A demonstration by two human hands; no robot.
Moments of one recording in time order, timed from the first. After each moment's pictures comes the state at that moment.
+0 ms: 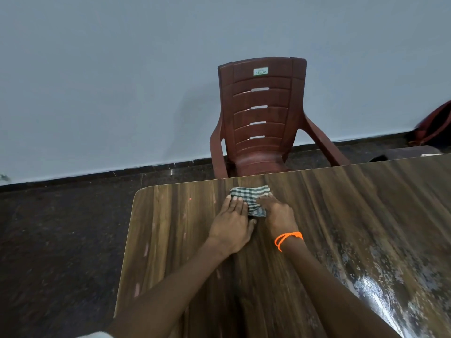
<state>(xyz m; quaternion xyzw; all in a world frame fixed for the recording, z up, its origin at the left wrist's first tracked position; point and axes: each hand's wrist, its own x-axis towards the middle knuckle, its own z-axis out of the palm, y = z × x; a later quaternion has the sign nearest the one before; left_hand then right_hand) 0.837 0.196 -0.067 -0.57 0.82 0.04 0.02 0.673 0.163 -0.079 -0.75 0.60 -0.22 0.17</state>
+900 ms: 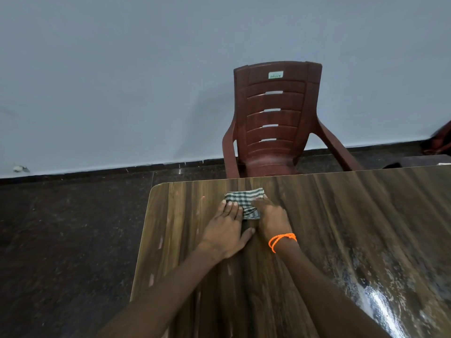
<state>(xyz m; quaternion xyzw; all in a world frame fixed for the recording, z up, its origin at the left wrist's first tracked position) 0.883 0.221 -0.058 -0.58 0.81 0.05 0.05 0.720 0.177 -0.061 -0.77 0.57 -0.20 0.17</state>
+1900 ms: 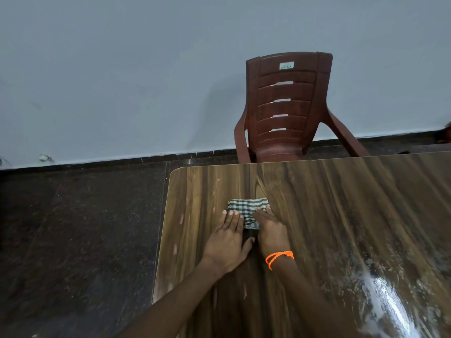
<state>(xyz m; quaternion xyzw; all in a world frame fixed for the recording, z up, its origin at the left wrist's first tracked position) 0.902 0.323 -0.065 -0.60 0.80 0.05 0.02 0.749 0.278 -0.076 -0.75 0.59 -0.21 0.21</state>
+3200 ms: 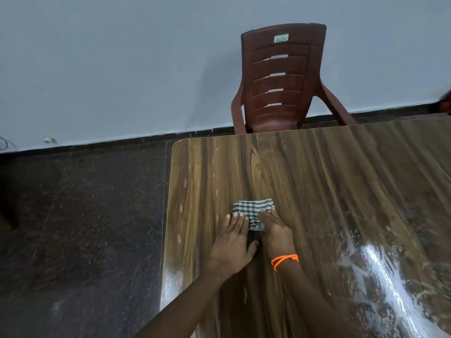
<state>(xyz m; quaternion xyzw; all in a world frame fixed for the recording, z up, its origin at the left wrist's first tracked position) 0.868 0.444 -0.061 -0.62 0.77 0.14 0.03 0.710 0.403 -0.076 -0.73 0.60 -0.22 0.24</state>
